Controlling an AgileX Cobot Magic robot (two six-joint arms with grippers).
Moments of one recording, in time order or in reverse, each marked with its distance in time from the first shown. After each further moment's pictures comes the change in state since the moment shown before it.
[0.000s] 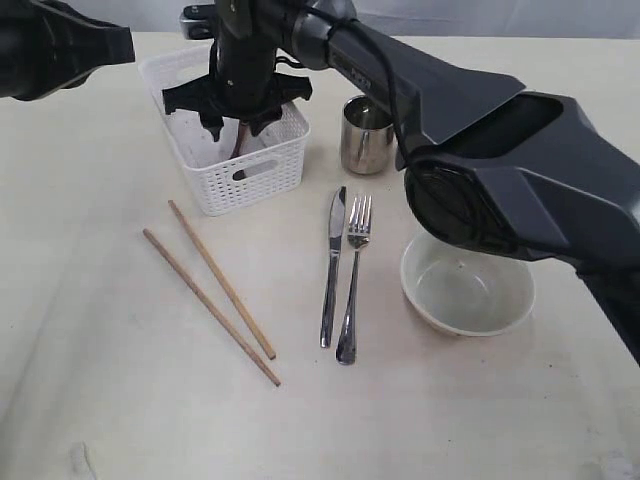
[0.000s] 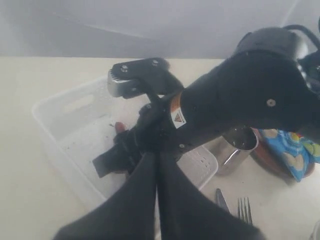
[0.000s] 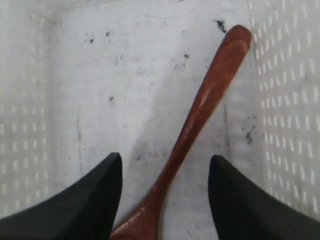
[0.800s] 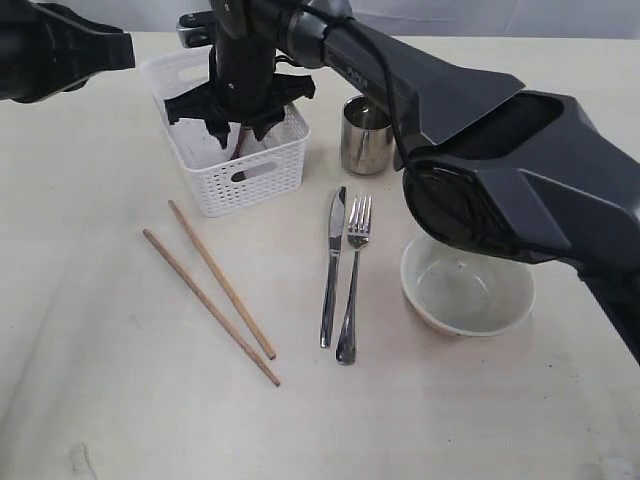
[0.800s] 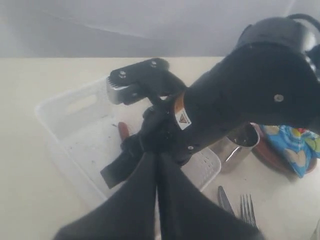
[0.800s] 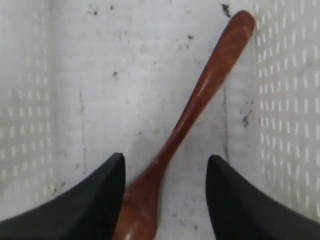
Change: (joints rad) left arm 0.000 -0.002 0.005 0.000 0.004 0.019; right arm 0.019 -0.021 -0.001 -0.025 0.069 -0.046
